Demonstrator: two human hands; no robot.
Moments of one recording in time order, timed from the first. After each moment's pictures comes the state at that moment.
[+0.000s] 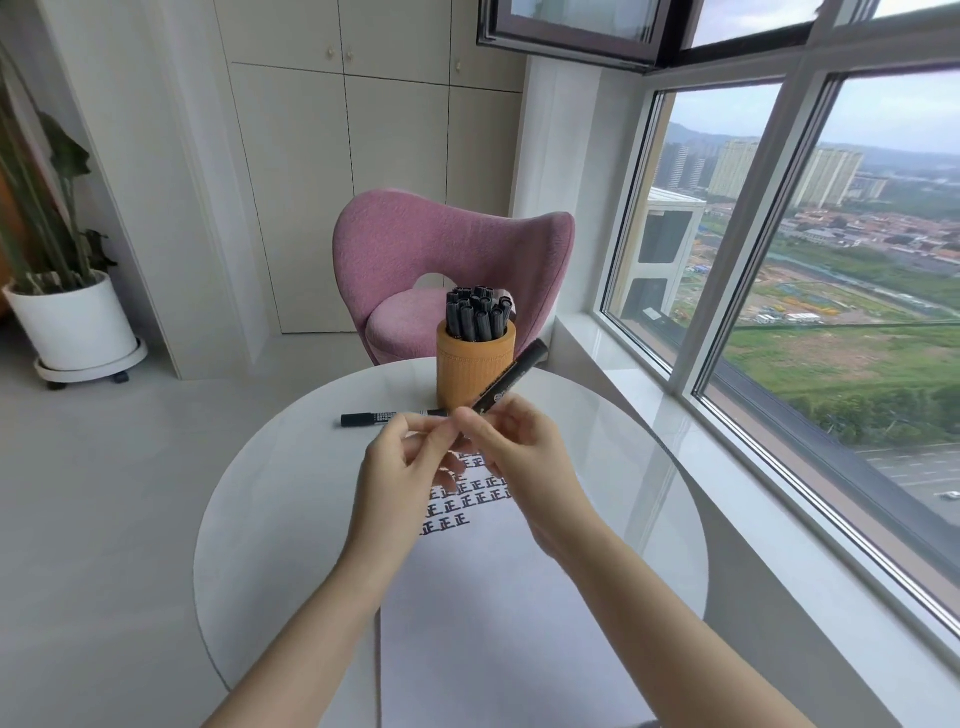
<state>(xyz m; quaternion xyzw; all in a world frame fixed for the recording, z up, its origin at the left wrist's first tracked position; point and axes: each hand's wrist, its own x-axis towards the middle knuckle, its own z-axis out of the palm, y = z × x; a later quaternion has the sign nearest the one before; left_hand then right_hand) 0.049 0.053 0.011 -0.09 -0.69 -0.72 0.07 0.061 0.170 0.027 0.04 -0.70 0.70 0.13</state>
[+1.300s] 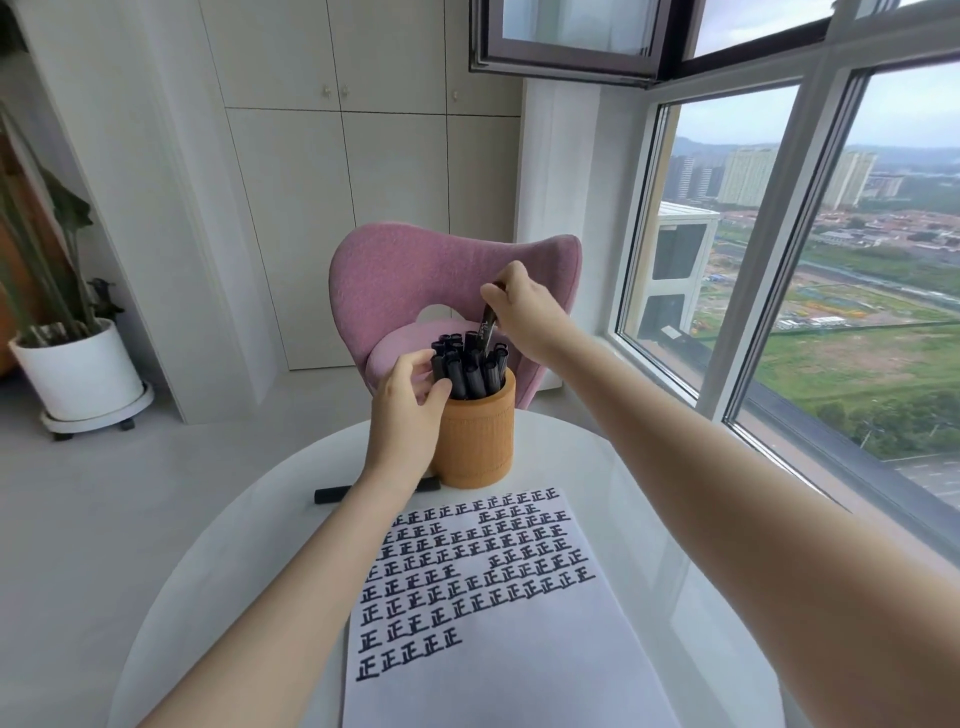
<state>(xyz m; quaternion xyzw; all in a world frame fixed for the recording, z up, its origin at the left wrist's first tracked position) -0.103 0.093 0.032 -0.11 -0.80 -0.54 0.21 -0.138 0.238 0.110 0.03 -0.92 0.34 0.18</state>
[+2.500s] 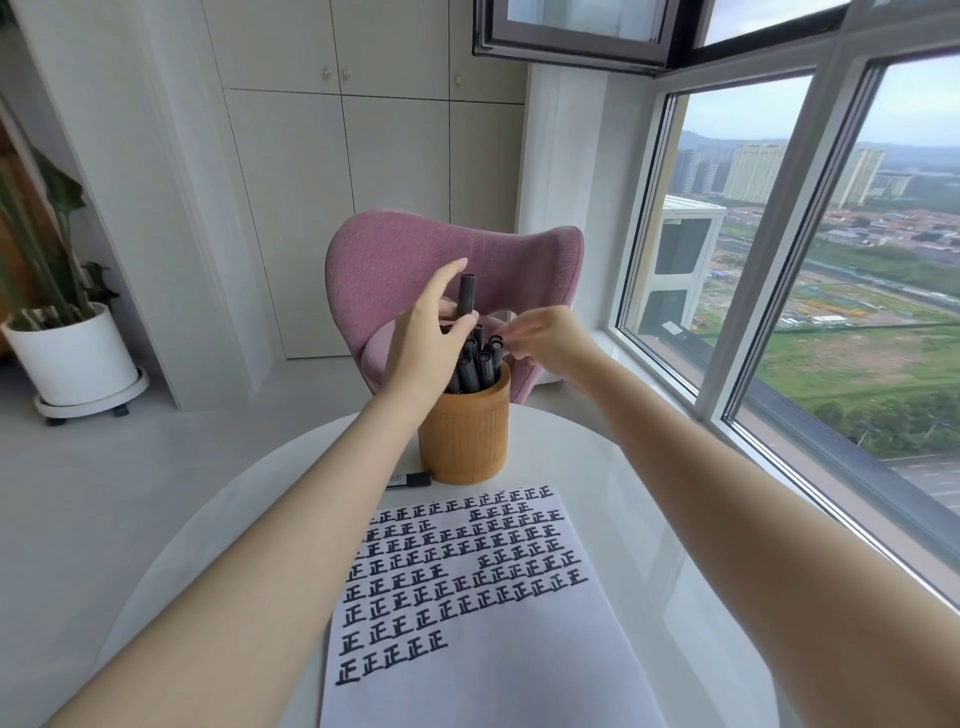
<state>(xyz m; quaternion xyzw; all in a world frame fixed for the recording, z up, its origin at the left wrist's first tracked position) -0.152 0.118 0.067 -0.22 -0.80 -0.51 0.24 -0.143 0.275 0.075 0.03 -0.87 0.48 0.14</state>
